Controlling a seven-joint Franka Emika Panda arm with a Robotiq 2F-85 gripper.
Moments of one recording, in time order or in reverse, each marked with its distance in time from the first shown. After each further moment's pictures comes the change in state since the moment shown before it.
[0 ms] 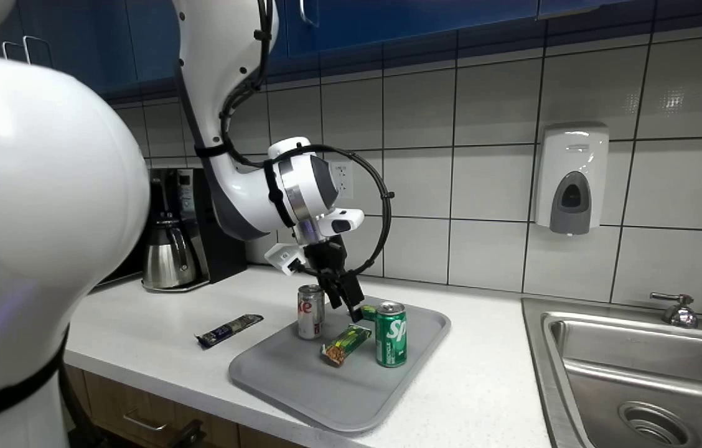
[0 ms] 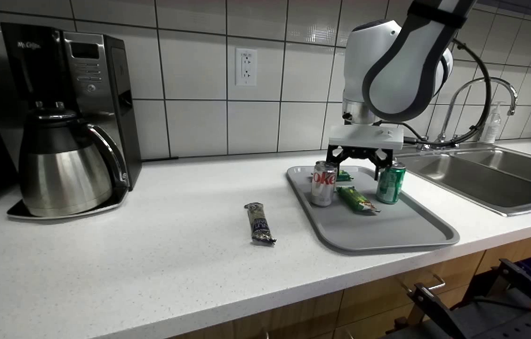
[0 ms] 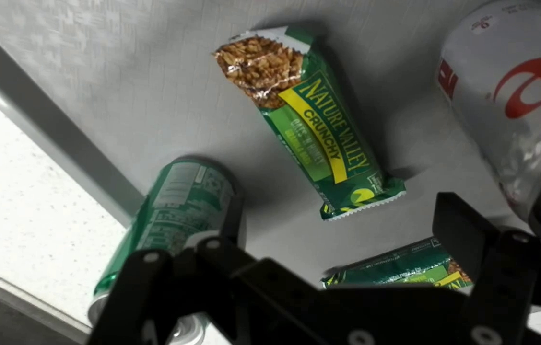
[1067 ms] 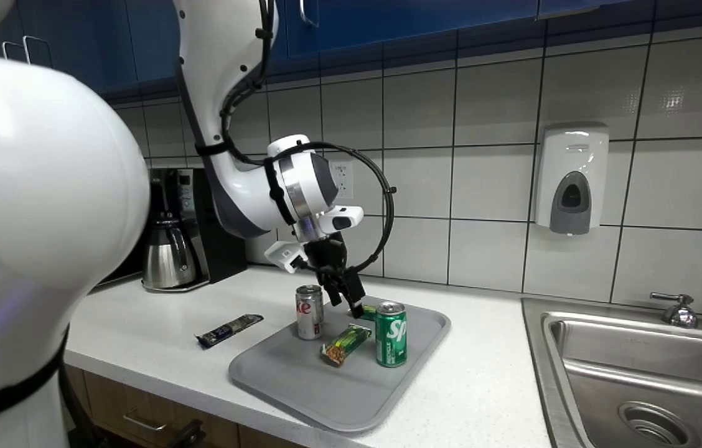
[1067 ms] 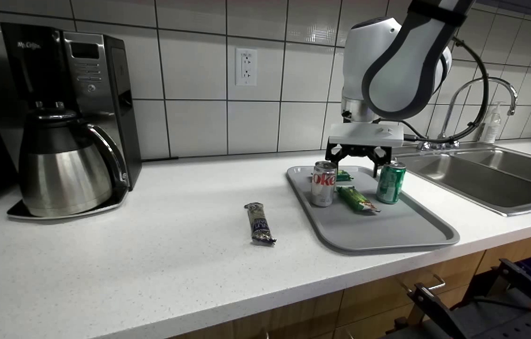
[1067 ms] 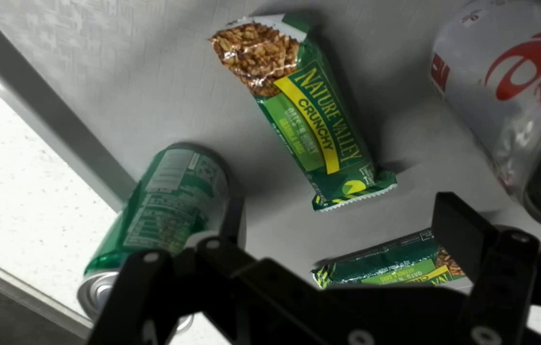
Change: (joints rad) arm 0.001 -0.005 0.001 0.007 -0.013 -0.002 -0.023
